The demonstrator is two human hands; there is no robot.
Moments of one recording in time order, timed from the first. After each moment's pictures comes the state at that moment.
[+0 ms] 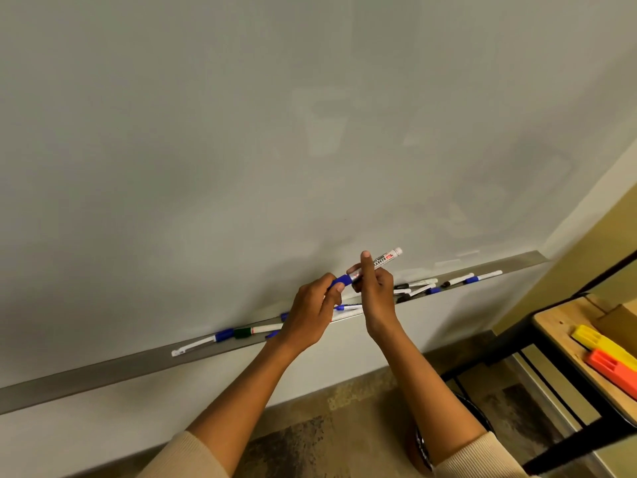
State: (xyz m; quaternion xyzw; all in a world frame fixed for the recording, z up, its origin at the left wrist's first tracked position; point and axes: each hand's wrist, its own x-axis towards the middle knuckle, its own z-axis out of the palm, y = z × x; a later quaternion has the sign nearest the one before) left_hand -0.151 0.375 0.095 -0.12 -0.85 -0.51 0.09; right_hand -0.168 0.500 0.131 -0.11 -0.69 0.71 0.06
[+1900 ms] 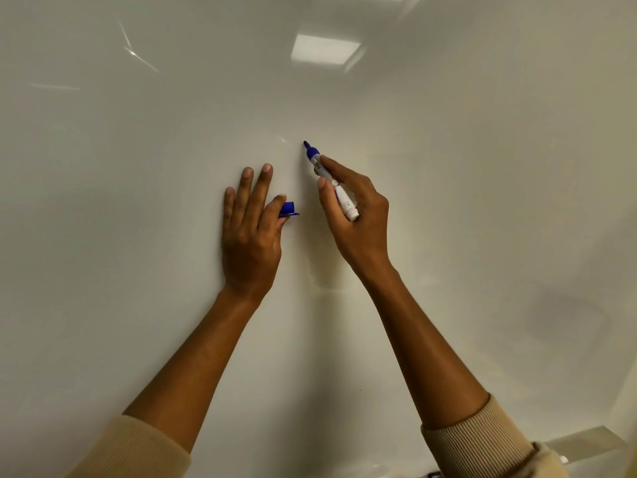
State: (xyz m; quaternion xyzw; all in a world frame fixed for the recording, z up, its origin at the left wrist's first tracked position) left_hand -0.283 0.274 0.408 -0.09 -0.71 -0.01 0.70; right_hand -0.279 0.432 0.452 0.34 -0.61 0.53 0.48
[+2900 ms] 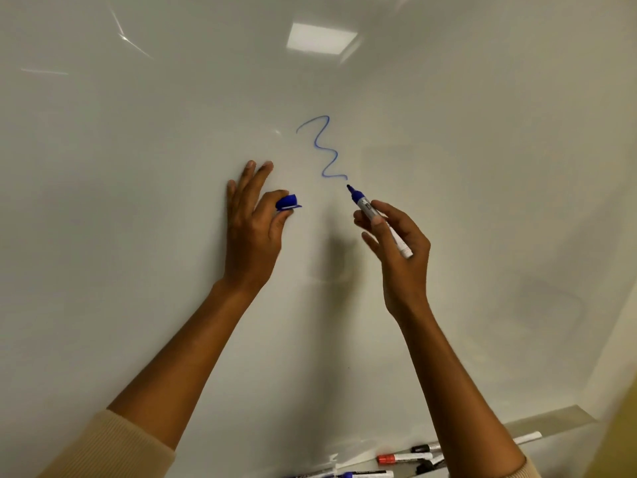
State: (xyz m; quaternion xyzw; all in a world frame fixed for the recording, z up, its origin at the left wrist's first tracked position) left_hand -0.256 0.290 0.405 -0.17 -0.74 -0.18 0.63; right_hand -0.240 0.498 0.395 0.26 -0.55 0.74 0.29
